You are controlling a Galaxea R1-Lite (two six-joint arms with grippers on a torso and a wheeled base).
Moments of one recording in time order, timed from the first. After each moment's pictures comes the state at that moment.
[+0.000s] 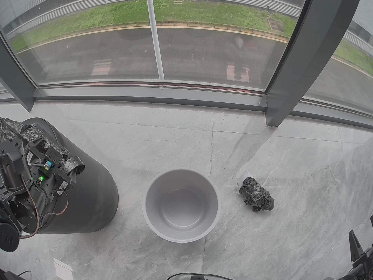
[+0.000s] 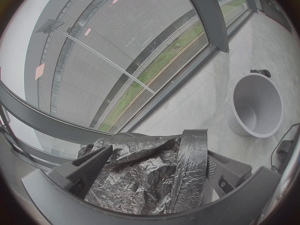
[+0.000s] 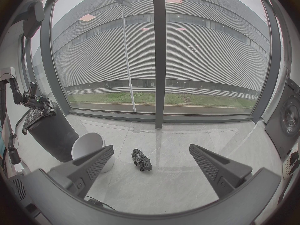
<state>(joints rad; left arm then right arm) -0.32 1.38 -0.41 -0.77 0.54 0.77 0.01 0.02 -0.02 0.00 0.00 0.03</state>
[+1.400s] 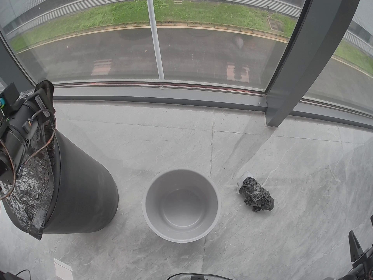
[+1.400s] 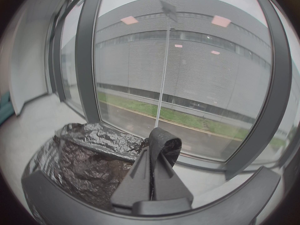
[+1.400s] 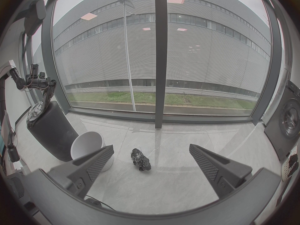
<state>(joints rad) -0.33 1.33 -0.70 -0.80 0.52 -0.14 0.01 0.02 -0.02 0.01 0.00 0.02</state>
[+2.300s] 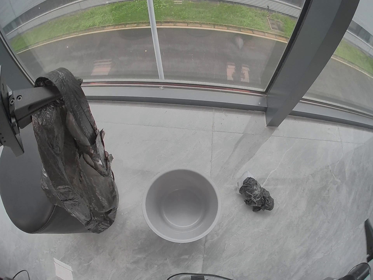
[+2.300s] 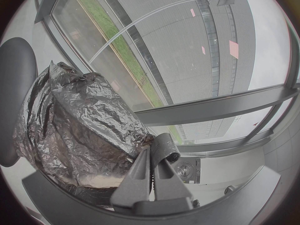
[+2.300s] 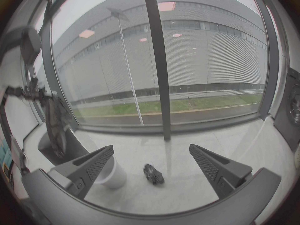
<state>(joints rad) -0.39 1.09 -1.04 0.03 -0.41 -0.90 0.01 0.03 -0.12 0.00 0.05 0.13</state>
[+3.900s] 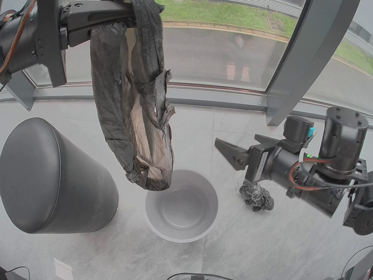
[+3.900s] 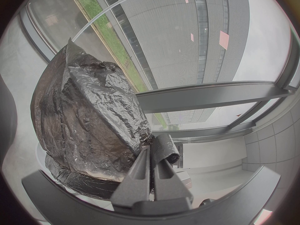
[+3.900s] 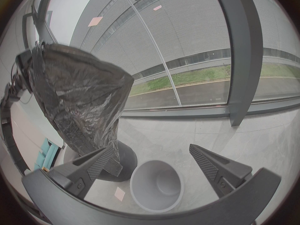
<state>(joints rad) -0.64 1.38 -1.53 0.19 -0.42 -0.91 0.83 1.58 -0.73 -0.73 -0.32 0.28</state>
